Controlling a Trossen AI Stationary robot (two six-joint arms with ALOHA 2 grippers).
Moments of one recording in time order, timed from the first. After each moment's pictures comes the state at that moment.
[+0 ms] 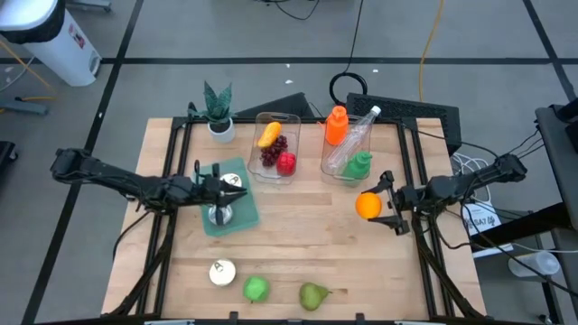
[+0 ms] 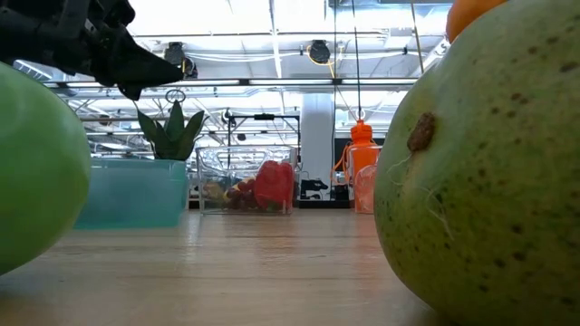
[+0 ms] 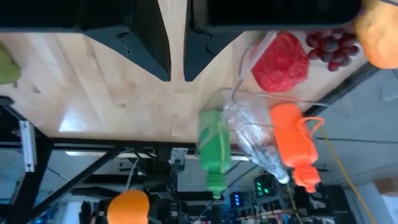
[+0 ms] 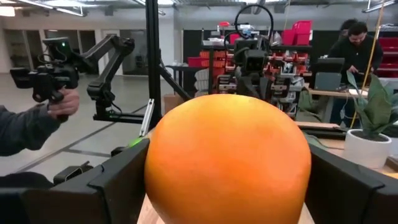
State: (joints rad) left arm -0.19 0.78 0.25 0.39 -0.33 -0.04; right arm 0.35 0.27 0.14 0.25 0.15 -0.01
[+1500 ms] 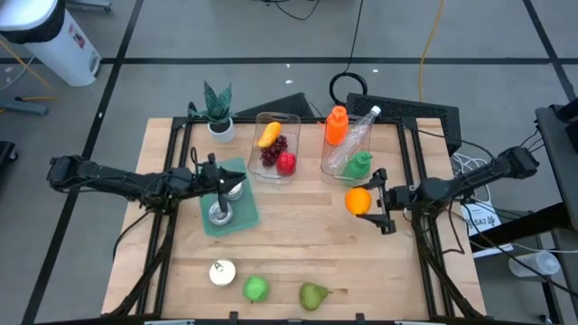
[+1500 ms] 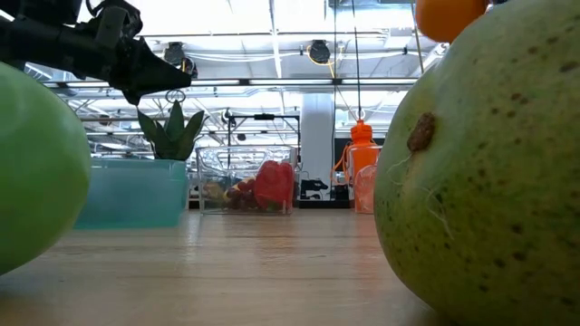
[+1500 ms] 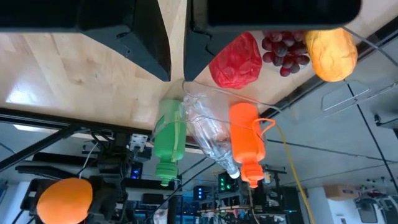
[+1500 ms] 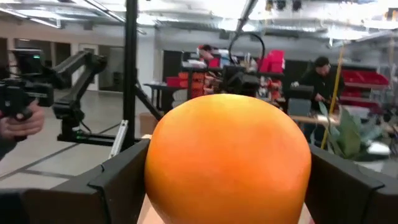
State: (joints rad) left arm -0.06 0.75 0.25 0.40 -0.35 -0.08; right arm 0.32 0.64 0.14 0.74 0.21 -0.11
